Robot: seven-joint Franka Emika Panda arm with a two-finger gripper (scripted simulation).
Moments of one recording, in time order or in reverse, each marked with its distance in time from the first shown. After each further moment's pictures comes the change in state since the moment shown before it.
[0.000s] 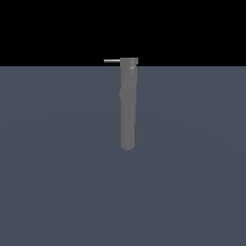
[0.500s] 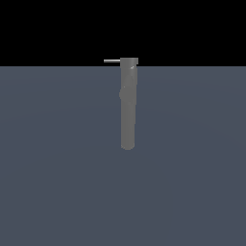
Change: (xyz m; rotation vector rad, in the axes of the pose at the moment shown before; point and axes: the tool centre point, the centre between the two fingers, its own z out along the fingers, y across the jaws) arm 0.013 -0.002 0.009 -0.001 0.001 0.001
